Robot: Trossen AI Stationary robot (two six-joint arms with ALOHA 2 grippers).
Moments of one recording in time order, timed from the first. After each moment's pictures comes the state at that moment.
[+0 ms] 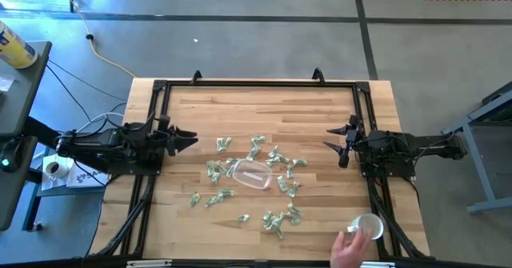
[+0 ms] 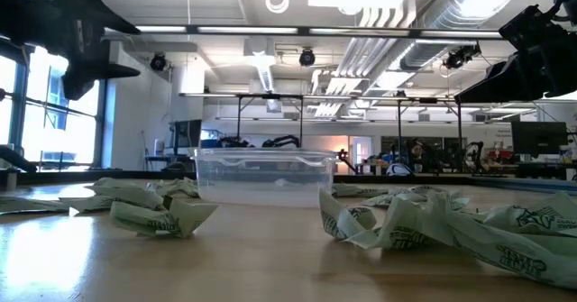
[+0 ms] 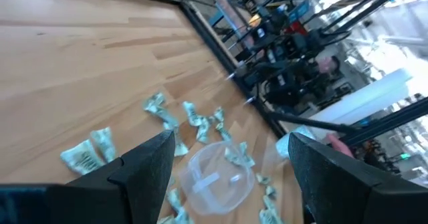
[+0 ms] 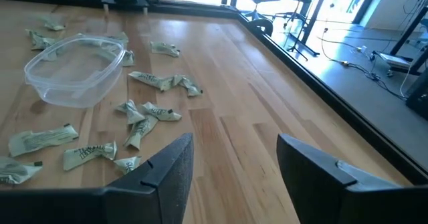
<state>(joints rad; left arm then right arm) -0.05 0.07 0.23 -0.36 -0.27 -0.89 0.07 0.07 0.12 -0.37 0.41 -0.03</state>
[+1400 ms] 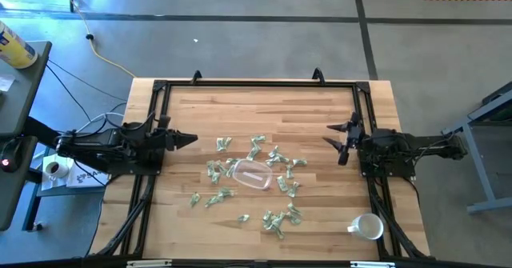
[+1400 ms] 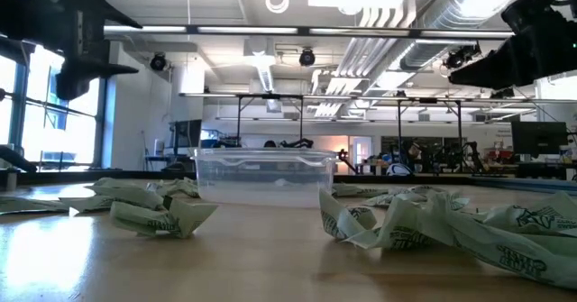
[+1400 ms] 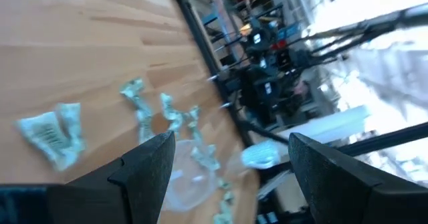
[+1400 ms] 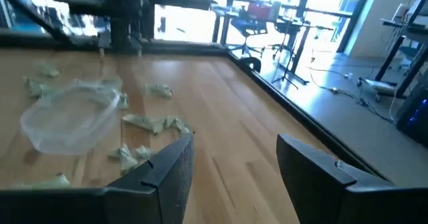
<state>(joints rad) -0.05 0.07 0.23 -0.30 -0.25 -1.12 0.07 0.07 0.12 -0.19 0.43 -0.02</state>
